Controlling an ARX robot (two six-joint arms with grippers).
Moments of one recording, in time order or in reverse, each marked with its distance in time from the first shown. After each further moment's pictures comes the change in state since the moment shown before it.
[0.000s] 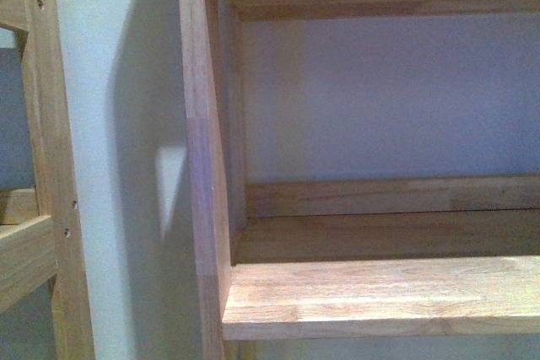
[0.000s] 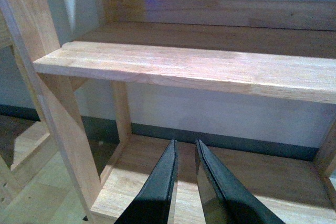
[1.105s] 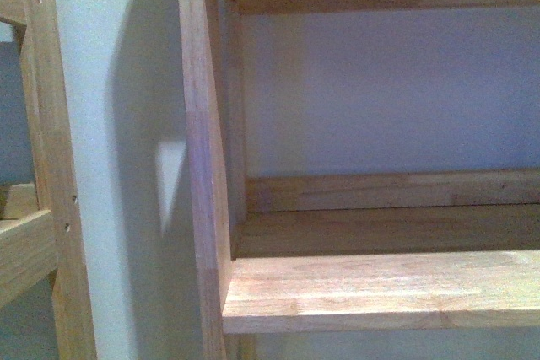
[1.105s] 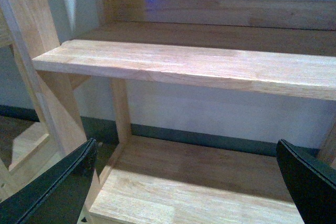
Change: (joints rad) left arm 0.000 0.000 0.000 0.000 0.000 0.000; right arm 0.000 -0.042 -0.035 0.005 -0.001 0.000
